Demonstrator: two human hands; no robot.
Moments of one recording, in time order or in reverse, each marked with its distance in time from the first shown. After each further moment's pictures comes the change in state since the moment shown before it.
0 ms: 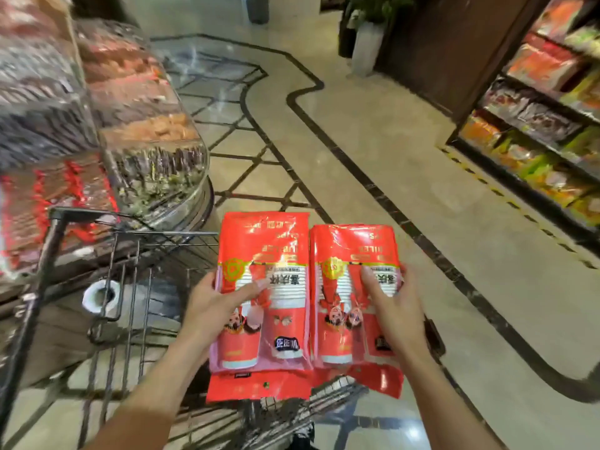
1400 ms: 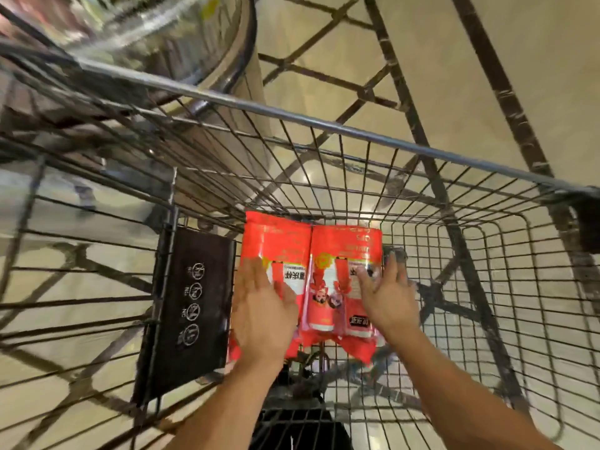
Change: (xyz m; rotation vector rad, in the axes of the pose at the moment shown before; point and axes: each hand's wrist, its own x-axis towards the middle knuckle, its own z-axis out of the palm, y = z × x) left_hand 0.156 -0.276 0.043 0.979 0.391 -0.241; right_hand 0.140 0.257 0.255 -0.912 -0.611 0.063
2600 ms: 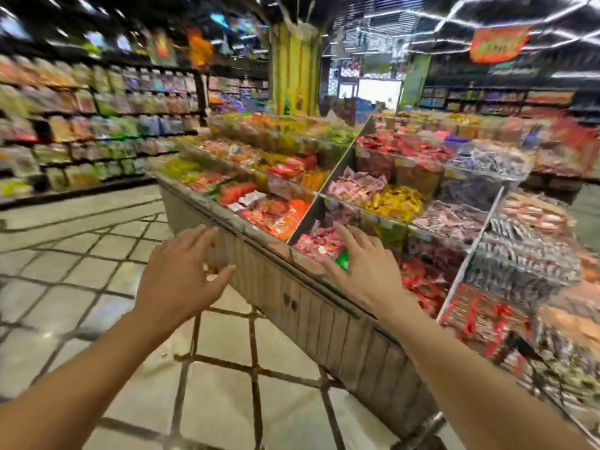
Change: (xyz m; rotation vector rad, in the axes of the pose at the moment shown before) left_hand -0.459 -0.432 -0.642 0.273 1.093 -0.351; right_hand -0.713 -0.499 -0.077 -0.279 0.507 -1.726
